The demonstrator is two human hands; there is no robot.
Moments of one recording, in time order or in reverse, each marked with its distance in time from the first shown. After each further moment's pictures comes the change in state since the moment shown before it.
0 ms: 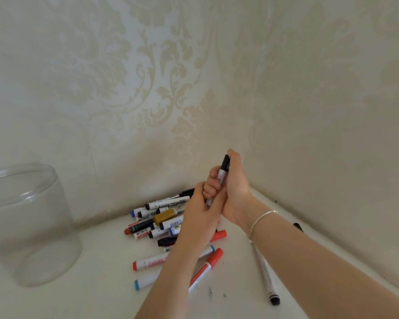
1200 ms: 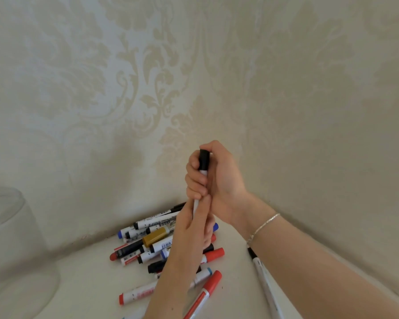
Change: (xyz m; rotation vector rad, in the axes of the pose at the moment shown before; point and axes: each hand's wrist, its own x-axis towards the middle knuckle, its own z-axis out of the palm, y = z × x) left_hand 0.003 0.011 -0.005 -0.389 -0.080 -0.034; right_hand 0.003 -0.025 0.023 -0.090 -0.372 -0.137
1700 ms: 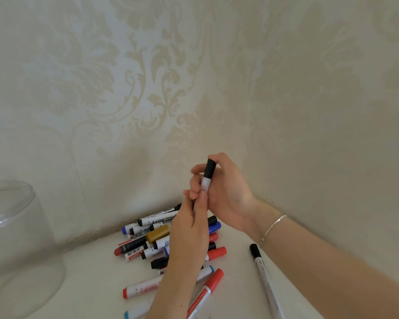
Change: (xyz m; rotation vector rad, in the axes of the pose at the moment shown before) left_hand 0.003 -0.017 -0.006 0.401 0.222 0.182; right_hand -0.006 0.011 -0.016 -0.013 0.012 0.094
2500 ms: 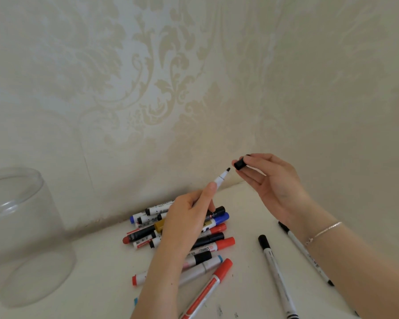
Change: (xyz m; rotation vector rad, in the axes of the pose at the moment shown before) left_hand 0.015 -0.003 -0.028 0.278 -0.201 -0.098; right_hand -0.015 -0.008 -0.055 0.007 0.353 -0.310
